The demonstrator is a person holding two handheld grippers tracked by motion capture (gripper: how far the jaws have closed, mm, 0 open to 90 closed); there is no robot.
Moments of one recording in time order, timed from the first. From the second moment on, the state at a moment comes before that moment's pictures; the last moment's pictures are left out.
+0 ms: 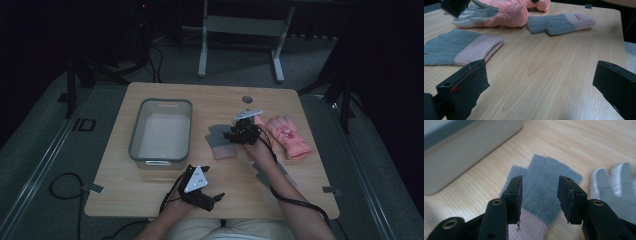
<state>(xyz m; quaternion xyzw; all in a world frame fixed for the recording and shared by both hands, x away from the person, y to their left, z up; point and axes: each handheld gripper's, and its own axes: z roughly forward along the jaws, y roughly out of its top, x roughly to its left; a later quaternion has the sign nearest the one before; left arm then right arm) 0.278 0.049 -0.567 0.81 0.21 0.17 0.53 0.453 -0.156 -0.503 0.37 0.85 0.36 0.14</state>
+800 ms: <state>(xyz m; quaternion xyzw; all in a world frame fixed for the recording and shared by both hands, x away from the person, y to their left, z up) 0.278 0.049 -0.567 0.81 0.21 0.17 0.53 0.473 -0.128 -0.546 0.38 0.86 0.30 0.14</state>
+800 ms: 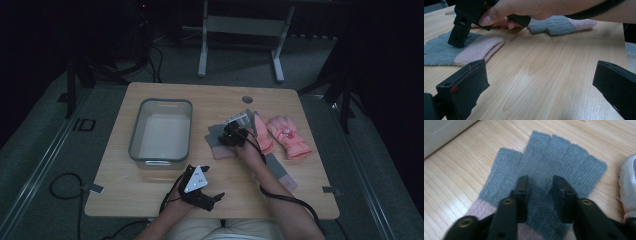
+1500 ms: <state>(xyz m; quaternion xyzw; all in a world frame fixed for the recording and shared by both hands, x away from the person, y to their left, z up) 0.278 0.050 -0.567 0.80 0.22 0.18 0.53 0.387 -0.156 -0.473 0.45 0.80 0.37 0.15</state>
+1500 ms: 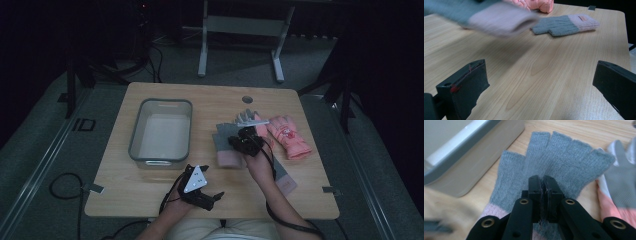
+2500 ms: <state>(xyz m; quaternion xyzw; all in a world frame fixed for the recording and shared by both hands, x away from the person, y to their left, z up) 0.277 0.049 -0.567 0.80 0.21 0.18 0.53 0.327 -0.166 -0.549 0.48 0.81 0.34 0.11</state>
